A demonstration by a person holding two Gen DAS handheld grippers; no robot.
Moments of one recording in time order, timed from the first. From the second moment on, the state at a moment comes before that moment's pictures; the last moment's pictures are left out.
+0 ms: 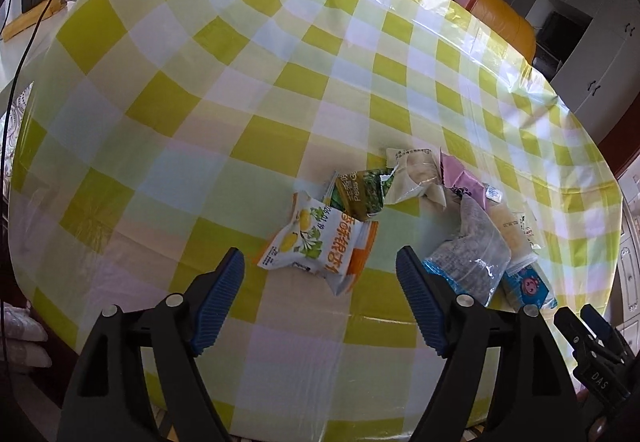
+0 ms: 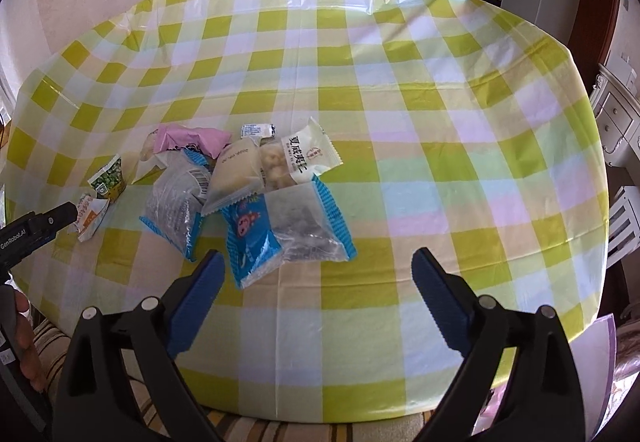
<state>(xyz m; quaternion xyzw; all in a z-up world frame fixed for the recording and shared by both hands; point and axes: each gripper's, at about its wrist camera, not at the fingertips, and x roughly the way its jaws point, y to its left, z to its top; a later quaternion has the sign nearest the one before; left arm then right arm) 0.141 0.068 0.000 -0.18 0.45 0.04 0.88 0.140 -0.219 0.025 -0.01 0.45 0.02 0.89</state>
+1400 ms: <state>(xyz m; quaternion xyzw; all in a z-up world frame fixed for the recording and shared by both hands) 0.136 0.037 0.002 -0.13 0.47 -0.02 0.88 0.154 -0.222 0.002 -0.01 0.51 0.05 0.86</state>
